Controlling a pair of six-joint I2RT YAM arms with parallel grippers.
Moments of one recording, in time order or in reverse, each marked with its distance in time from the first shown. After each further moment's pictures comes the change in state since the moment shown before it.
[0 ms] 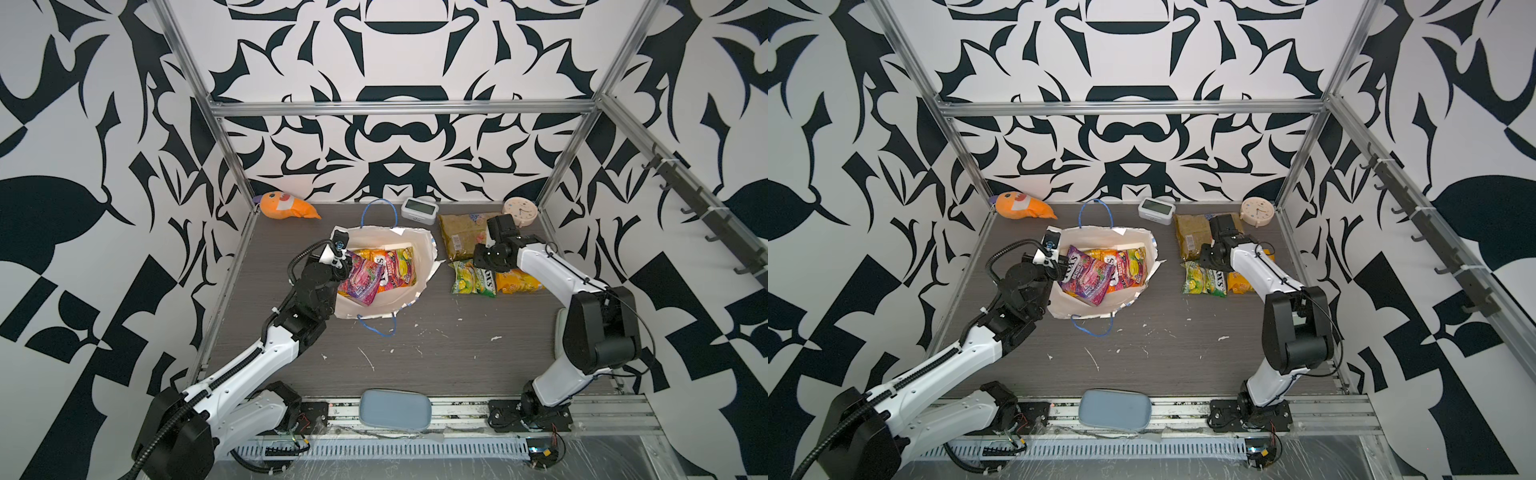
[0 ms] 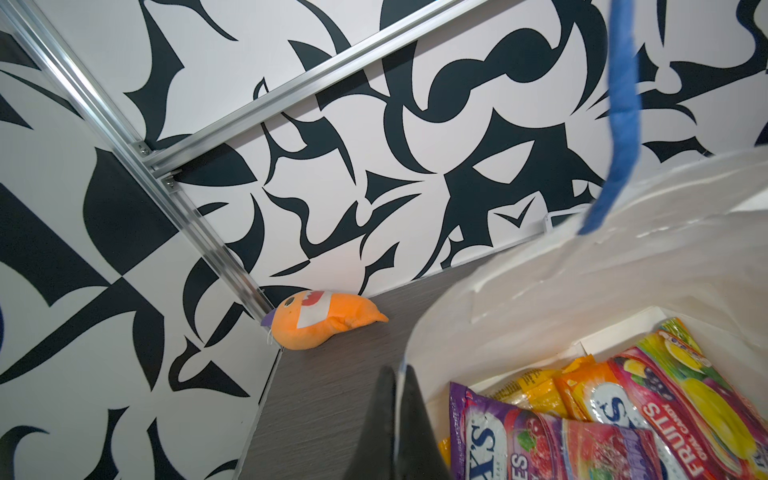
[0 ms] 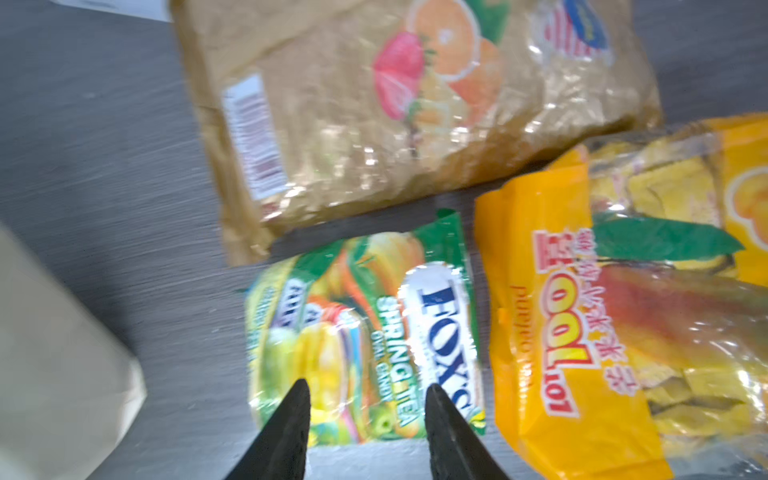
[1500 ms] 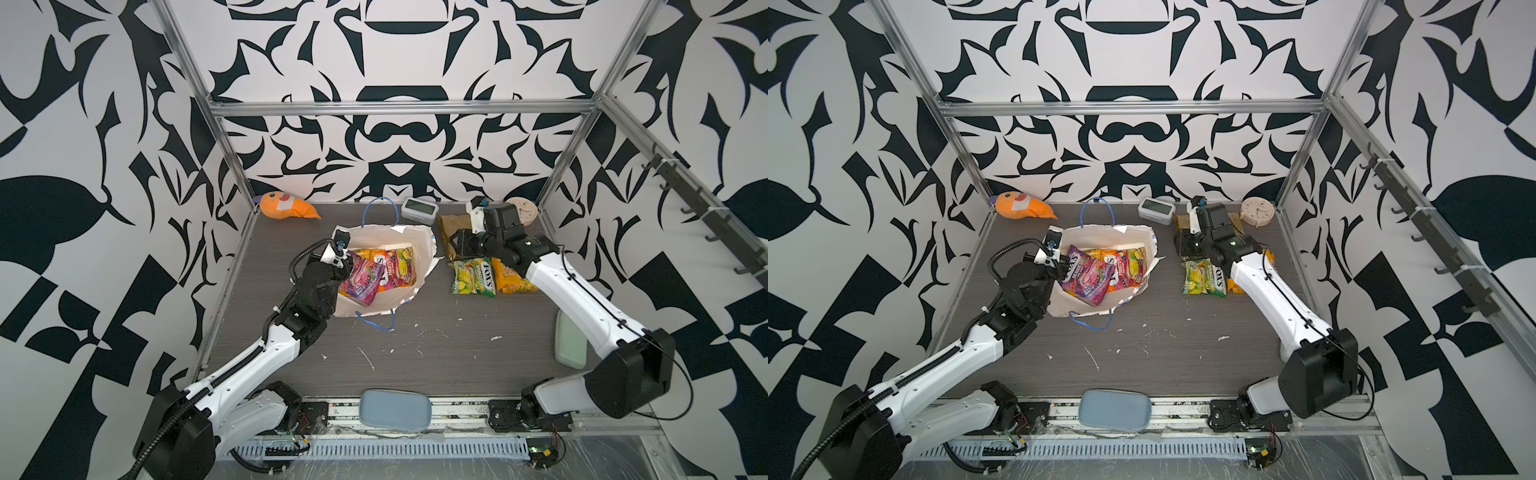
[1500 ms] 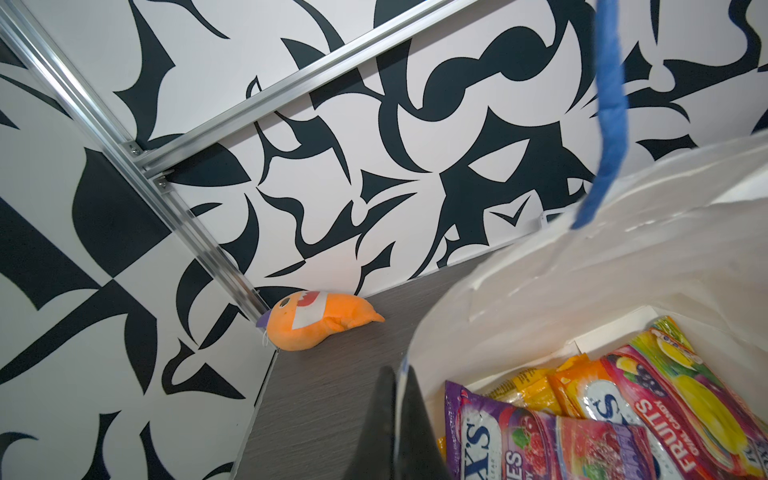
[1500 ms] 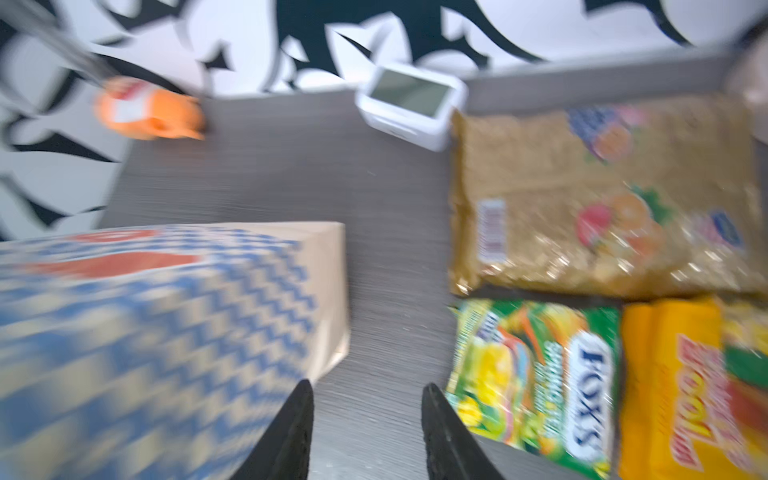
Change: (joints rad) left arm 0.000 0.014 0.008 -0.001 0.010 -0.003; right arm 0.174 -0.245 0.070 0.064 -0.160 -0.032
